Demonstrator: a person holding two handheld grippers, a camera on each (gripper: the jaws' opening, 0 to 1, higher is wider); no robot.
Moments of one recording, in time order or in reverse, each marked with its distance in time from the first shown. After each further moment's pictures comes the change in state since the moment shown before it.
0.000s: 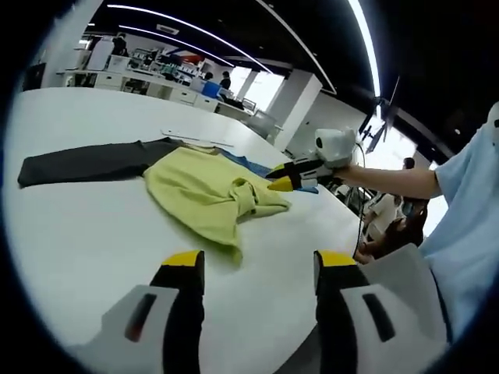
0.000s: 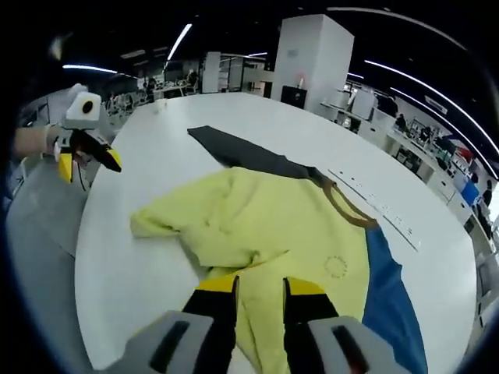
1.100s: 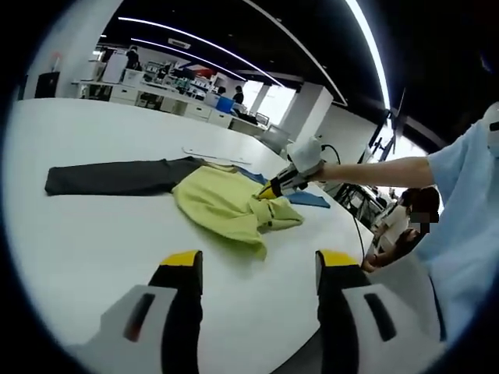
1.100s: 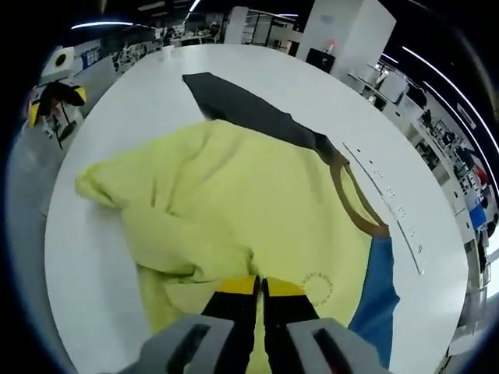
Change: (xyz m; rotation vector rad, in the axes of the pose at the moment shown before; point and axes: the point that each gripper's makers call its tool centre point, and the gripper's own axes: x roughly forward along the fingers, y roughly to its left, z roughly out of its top) left arm -0.046 0.014 0.023 -0.006 -0.102 0.085; right arm 0.066 -0.053 -0.009 -0.147 0.272 0.038
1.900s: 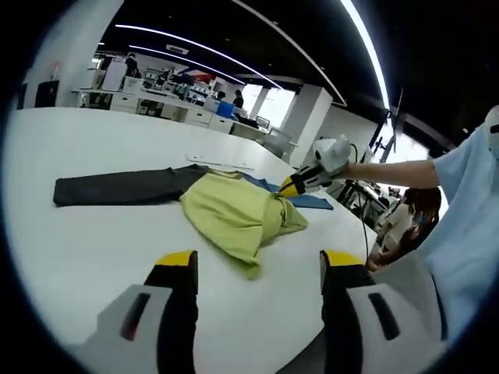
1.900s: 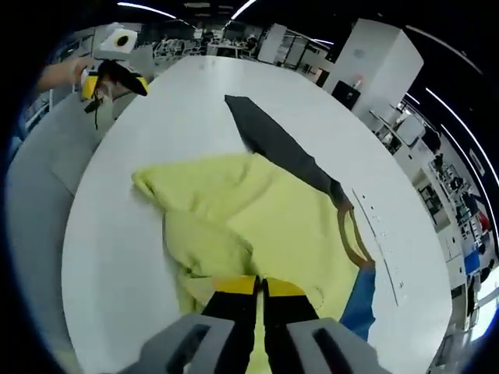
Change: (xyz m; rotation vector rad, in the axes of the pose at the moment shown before) left arm -0.017 0.006 0.008 0.030 -0.022 0.027; right arm -0.040 0.015 0.020 -0.152 -0.083 -0.002
